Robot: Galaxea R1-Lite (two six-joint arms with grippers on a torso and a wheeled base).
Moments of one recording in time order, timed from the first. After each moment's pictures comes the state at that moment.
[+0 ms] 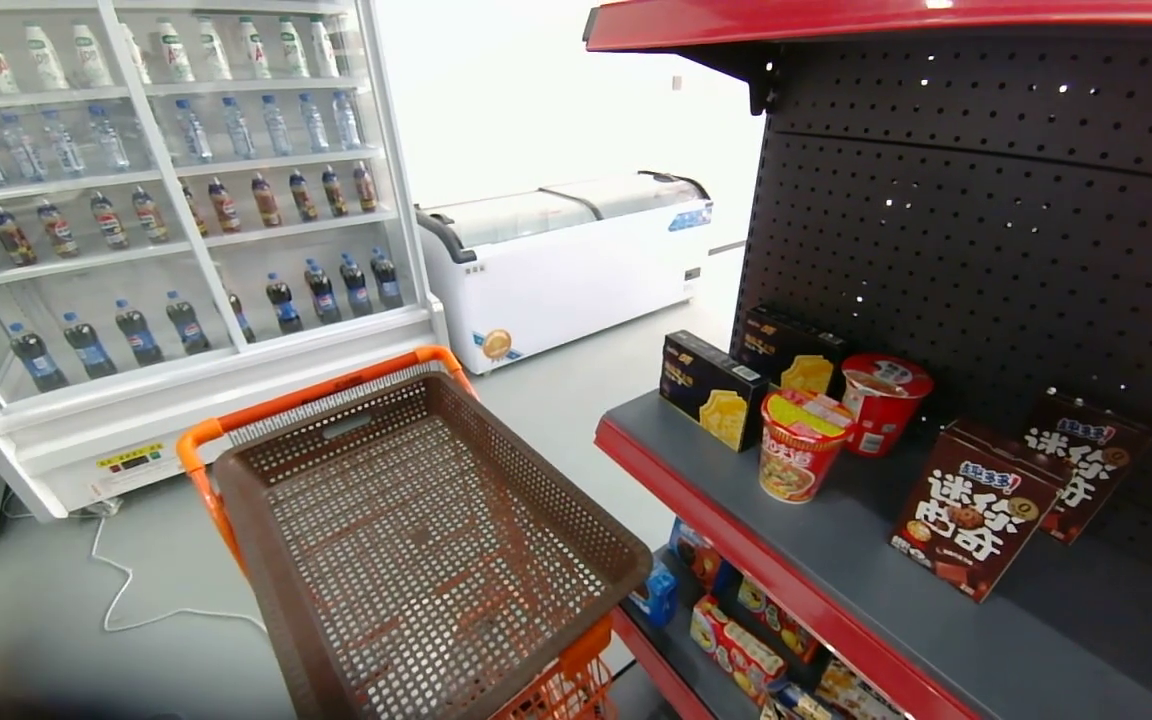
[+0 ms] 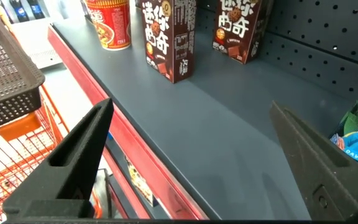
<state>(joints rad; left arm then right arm) -0.15 0.35 -0.32 0.07 -0.02 0.03 0.00 0.00 0.00 0.00 -0.02 0.00</state>
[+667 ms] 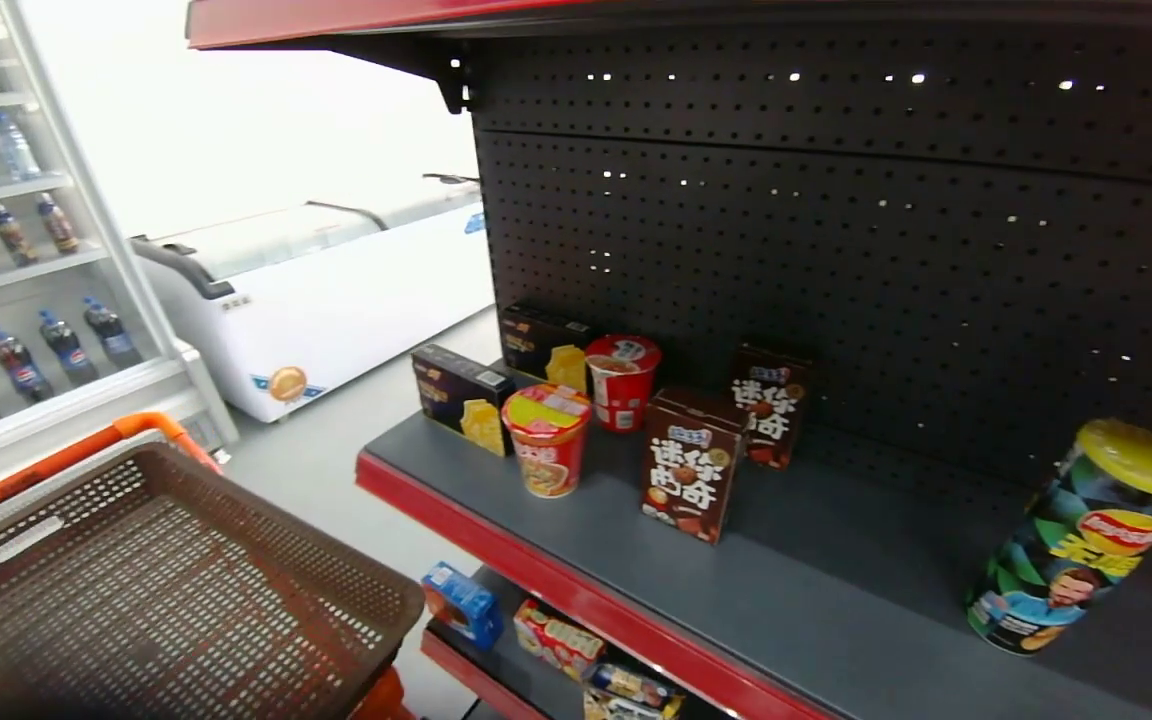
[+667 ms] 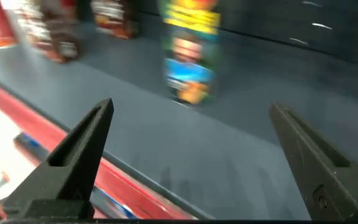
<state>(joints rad) -0.15 0.33 -0.30 0.07 -0.02 0.03 0.00 0.00 0.00 0.00 -0.02 0.00</state>
